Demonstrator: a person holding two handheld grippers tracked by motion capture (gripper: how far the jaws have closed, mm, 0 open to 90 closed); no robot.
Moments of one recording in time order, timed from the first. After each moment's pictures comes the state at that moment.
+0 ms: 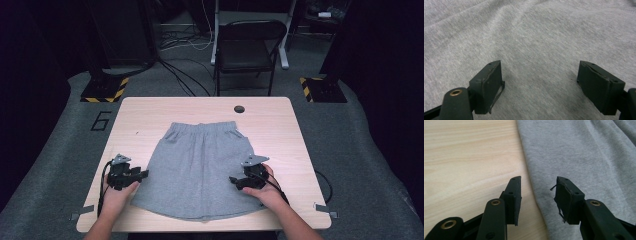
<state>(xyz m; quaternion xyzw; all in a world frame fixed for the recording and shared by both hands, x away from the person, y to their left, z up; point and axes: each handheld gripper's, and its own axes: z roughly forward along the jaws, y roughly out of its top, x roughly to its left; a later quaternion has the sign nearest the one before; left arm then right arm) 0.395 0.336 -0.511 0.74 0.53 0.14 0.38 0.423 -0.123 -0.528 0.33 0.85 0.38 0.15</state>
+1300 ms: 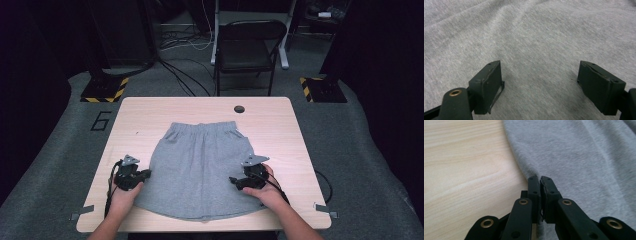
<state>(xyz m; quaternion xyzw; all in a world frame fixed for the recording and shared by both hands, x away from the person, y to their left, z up) 0.395 0.313 -0.510 0.77 0.51 0.15 0.36 0.423 -0.123 -0.528 0.32 0.85 0.38 0.15</state>
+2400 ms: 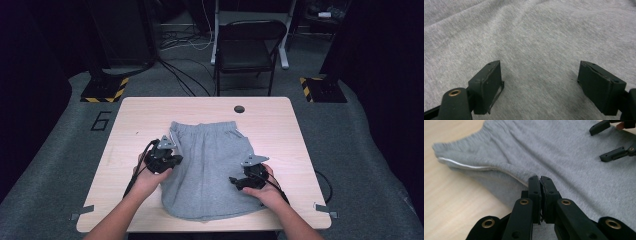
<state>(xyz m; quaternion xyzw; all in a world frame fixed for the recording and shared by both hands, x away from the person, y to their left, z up) 0.418 0.212 -0.423 0.86 0.35 0.15 0.35 0.423 -0.123 -0.528 0.32 0.85 0.38 0.15</state>
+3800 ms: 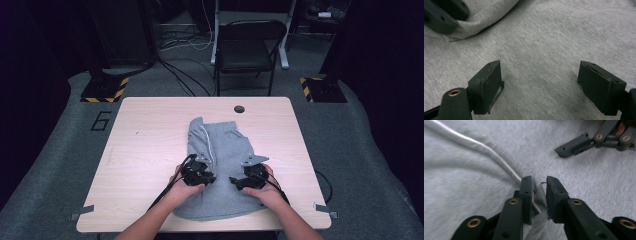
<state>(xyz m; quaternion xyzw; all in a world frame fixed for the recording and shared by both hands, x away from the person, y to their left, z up) 0.419 0.123 -0.491 0.89 0.29 0.04 0.35 0.423 -0.122 -0.528 0.33 0.85 0.38 0.15</state>
